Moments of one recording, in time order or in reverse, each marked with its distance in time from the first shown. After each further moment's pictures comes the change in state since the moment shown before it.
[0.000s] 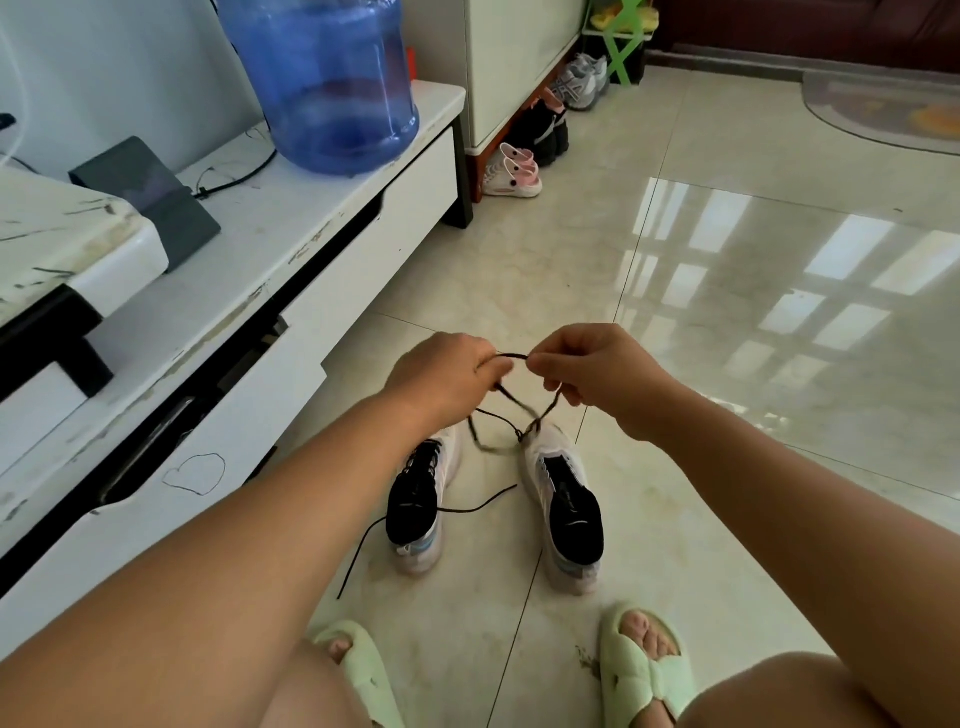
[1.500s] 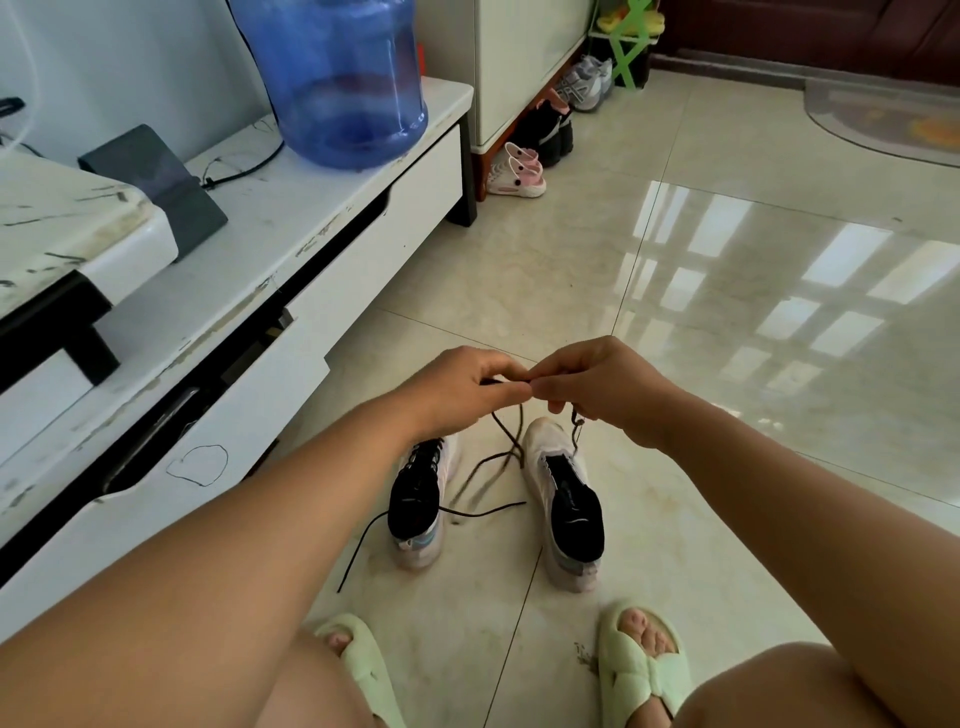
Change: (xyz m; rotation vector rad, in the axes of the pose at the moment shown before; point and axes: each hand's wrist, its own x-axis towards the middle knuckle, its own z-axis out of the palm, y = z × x) left_hand -0.009 -0.016 0.009 -0.455 -0.224 0.032; right_hand -0.004 0.002 0.004 -0.095 -0.107 0.040
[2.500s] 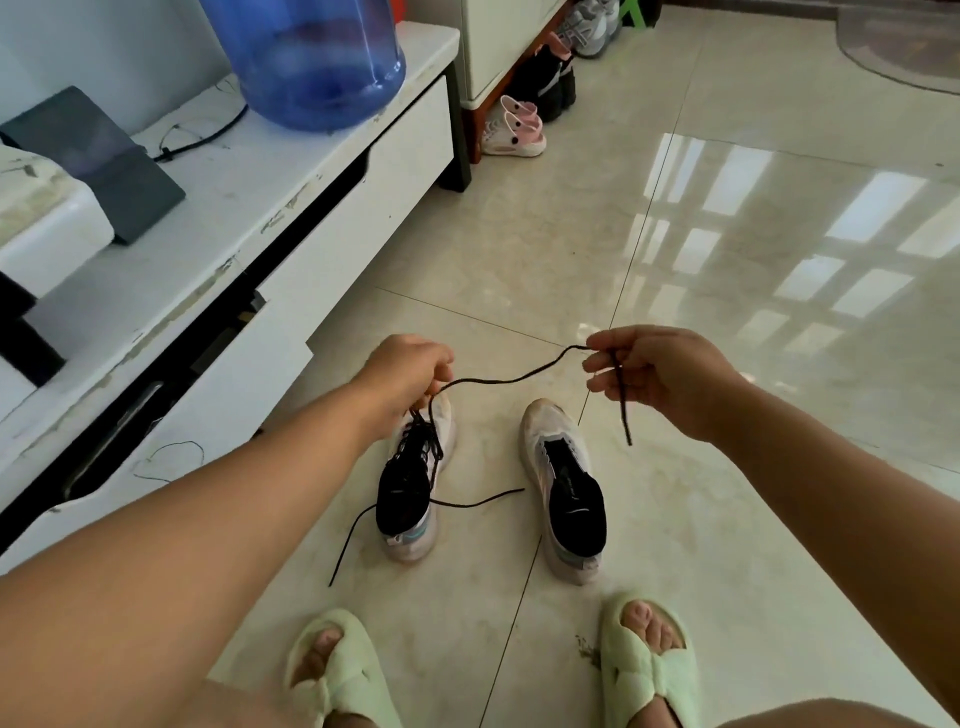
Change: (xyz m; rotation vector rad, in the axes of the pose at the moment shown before) left_hand 0.034 -0.029 0.007 -0.400 0.339 -0.431; right_hand 0.027 0.068 -0.046 0.544 0.089 0.166
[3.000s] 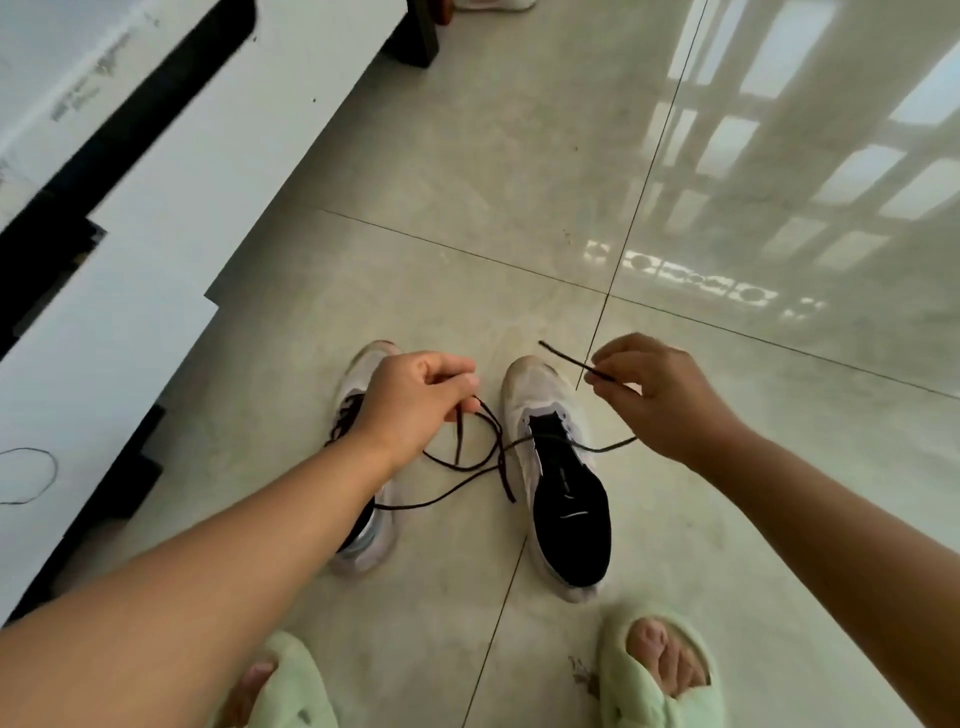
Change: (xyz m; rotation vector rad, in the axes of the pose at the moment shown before) left_hand 0.081 -0.095 0.091 0.038 -0.045 0.118; right_hand 0.093 0.122 -0.037 -0.874 0.040 -0.372
